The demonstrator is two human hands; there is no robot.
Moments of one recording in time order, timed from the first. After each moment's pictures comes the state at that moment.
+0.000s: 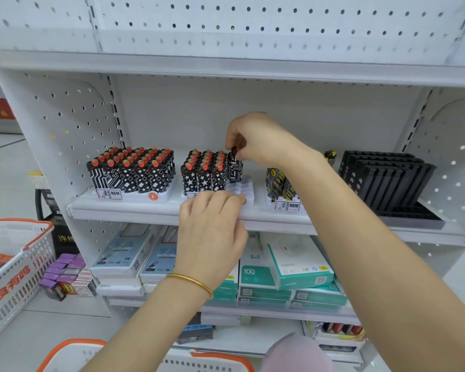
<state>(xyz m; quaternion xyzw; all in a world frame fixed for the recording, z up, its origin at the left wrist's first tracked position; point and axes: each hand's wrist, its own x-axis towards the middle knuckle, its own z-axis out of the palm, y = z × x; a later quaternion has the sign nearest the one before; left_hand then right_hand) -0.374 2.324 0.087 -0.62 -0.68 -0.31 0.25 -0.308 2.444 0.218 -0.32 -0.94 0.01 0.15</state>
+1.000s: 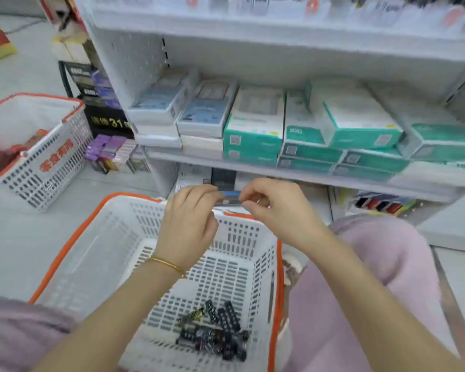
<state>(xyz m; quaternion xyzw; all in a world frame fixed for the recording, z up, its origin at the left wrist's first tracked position) -0.410 2.188 -0.112 -0.63 -0.71 -0.29 0.09 -0.257 2.284 -0.046 -0.32 -0.88 0.31 0.17</state>
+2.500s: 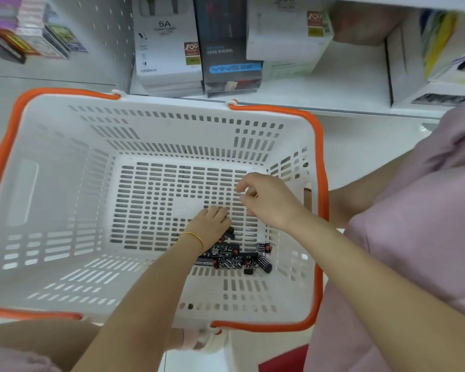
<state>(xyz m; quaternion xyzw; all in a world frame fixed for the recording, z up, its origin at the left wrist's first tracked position) -0.414 2.129 -0.416 -0.79 -0.55 0.20 -0.17 -0.287 2.235 -0.257 -0.48 -0.74 0.47 -0.08</state>
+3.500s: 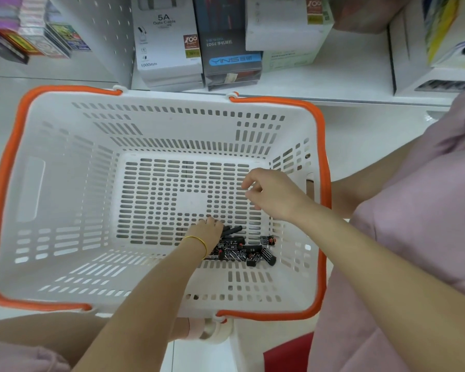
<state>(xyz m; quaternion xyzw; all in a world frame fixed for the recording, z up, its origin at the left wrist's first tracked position) -0.409 2.107 -0.416 -0.66 -0.61 0.30 -0.32 -0.282 2.236 -0.259 -0.47 -0.74 0.47 -0.11</state>
